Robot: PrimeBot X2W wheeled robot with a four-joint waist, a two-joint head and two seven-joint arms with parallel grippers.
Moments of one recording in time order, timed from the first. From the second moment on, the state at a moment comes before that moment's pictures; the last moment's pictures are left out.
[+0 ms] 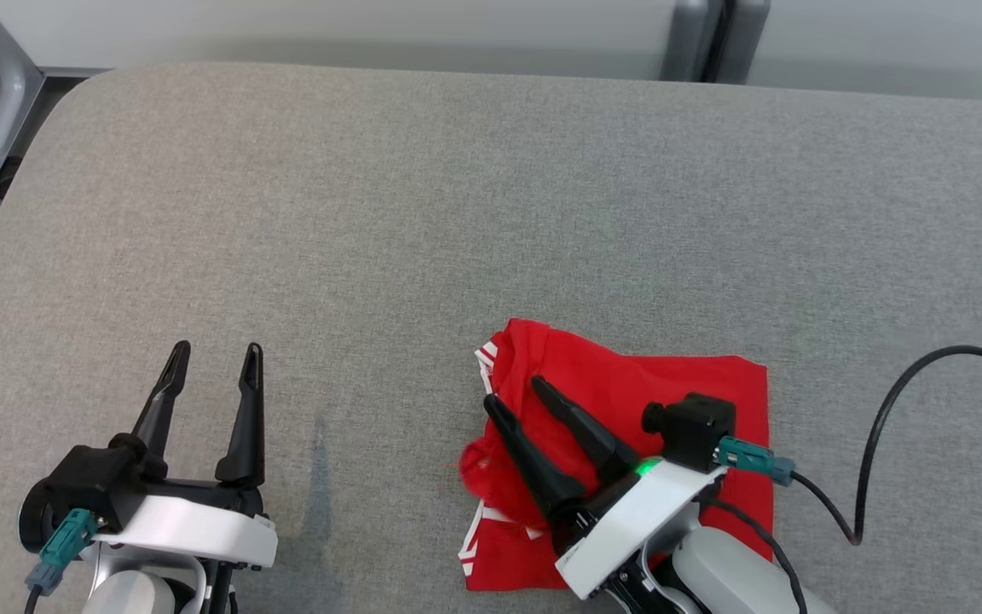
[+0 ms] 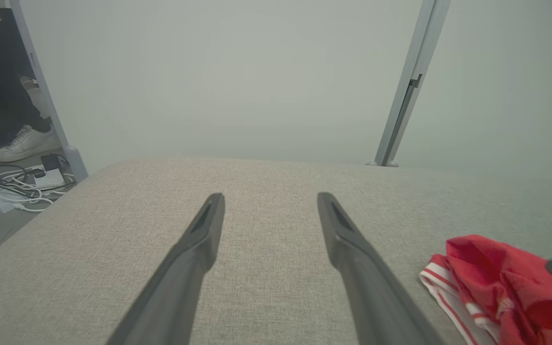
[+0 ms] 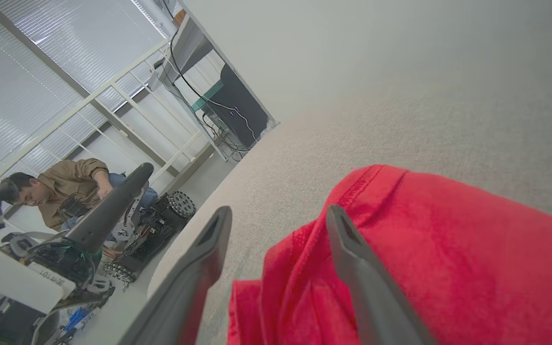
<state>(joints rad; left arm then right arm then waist) -0.10 0.24 -0.21 0.11 -0.42 0.06 -0.26 -0.42 -0.05 0.78 0.41 0.86 0.13 -0.26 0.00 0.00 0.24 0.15</state>
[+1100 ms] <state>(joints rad) -0.04 0.25 -0.17 0.10 -0.40 0.05 -0.26 0.07 -0.09 -0.06 -0.11 0.18 0.13 -0.16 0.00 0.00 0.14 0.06</state>
